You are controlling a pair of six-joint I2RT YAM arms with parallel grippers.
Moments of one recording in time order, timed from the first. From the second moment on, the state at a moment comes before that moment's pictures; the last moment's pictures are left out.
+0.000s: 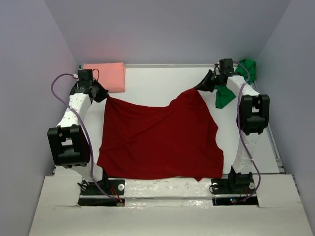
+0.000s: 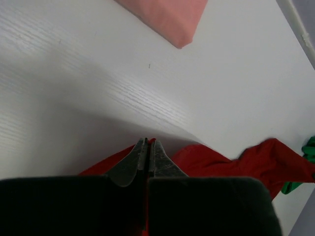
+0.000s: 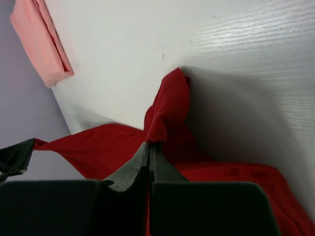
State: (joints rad) left arm 0.08 1.58 1.26 -0.48 0.09 -0.69; right arm 0.03 2.11 1.74 -0.50 -0.60 0.68
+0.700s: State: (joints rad) left arm 0.07 1.67 1.42 -0.54 0.11 -0.58; right arm 0.05 2.24 1.90 -0.56 -0.80 0.63
